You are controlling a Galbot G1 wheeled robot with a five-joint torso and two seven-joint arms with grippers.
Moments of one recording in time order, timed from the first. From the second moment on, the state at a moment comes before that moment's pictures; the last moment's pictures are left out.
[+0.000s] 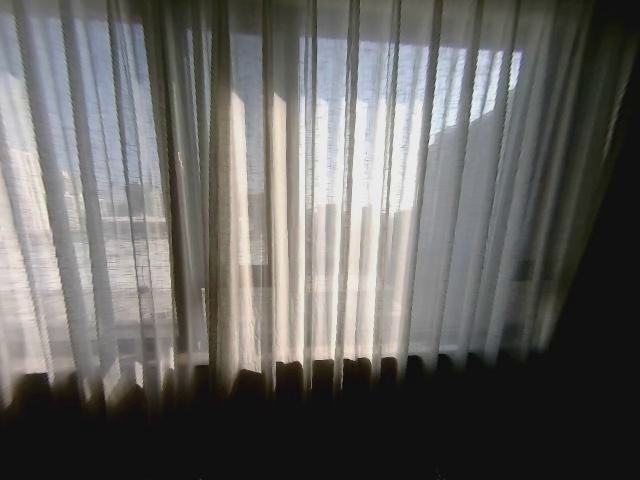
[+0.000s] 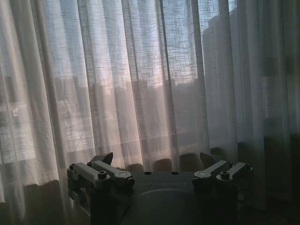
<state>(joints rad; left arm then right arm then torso) 1.71 -1.26 -0.73 -2.16 -0.48 0.10 0.05 -1.74 1.58 0.75 2.26 0.23 -0.09 0.01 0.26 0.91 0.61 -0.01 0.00</state>
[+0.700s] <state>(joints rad) 1.74 -1.27 -0.78 -2.18 -0.48 0.09 0.05 -1.73 1.59 0.77 2.25 0.23 -0.03 -0.04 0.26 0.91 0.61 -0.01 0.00</state>
